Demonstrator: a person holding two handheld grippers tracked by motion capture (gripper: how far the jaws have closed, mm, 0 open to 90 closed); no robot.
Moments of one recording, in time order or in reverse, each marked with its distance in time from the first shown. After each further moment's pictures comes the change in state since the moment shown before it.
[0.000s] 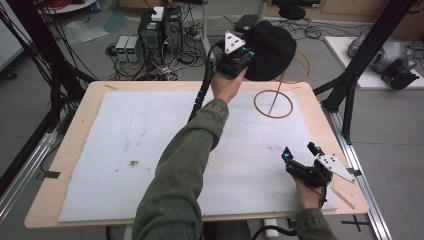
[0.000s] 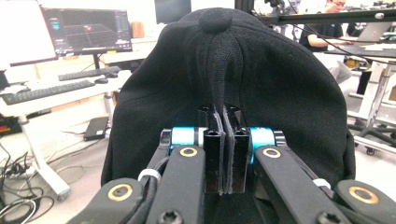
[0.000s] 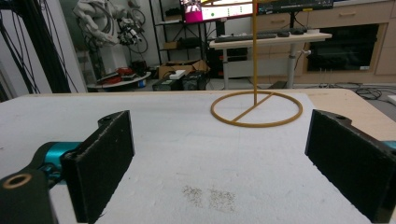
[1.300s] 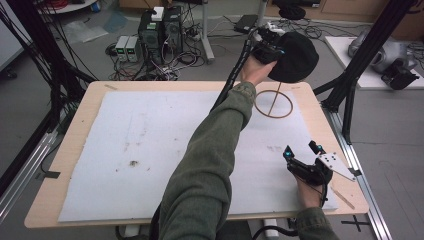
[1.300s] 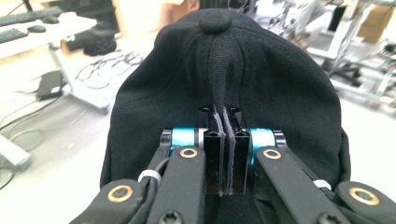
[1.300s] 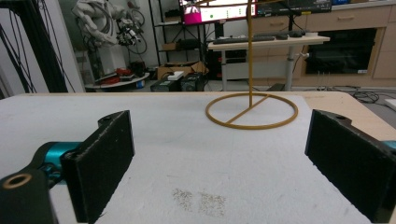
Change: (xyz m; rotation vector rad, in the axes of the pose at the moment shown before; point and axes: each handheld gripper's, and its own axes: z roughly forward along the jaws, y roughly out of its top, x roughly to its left) left arm -0.023 0.016 0.103 0.300 -0.118 0.016; right arm -0.007 -0.002 0.005 -0.011 -0.004 -0.011
